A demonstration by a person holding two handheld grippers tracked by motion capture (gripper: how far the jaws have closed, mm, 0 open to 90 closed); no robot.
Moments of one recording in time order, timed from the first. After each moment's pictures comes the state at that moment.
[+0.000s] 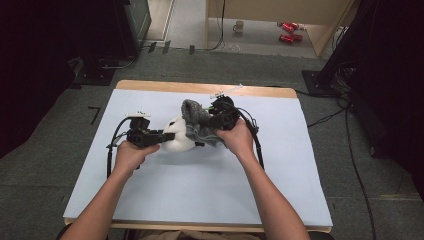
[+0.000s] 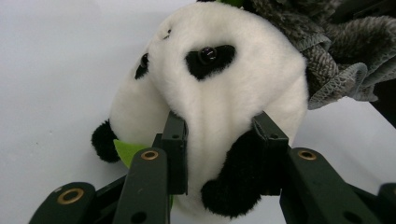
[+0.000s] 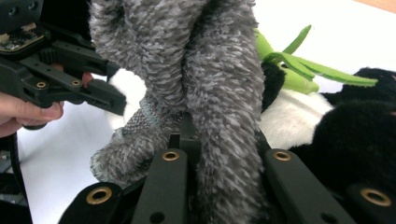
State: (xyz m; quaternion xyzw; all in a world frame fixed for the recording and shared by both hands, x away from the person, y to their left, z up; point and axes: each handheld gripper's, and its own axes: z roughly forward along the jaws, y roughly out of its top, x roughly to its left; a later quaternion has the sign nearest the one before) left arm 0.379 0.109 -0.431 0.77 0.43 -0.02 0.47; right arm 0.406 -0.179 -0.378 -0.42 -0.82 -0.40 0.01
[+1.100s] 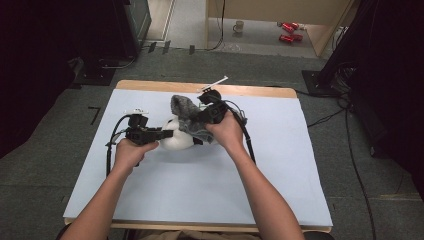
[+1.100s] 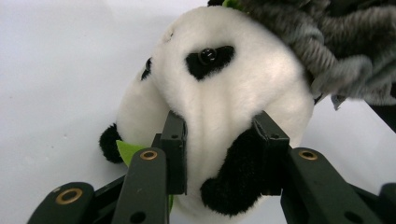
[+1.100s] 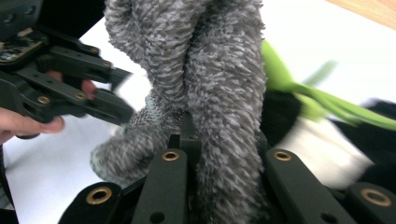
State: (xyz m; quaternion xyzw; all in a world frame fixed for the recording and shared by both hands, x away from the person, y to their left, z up) left arm 0.386 0.113 -0.432 0.76 0.44 -0.02 0.47; right arm 0.421 -0.156 -0.365 -0.42 -0.83 -0.36 0.00
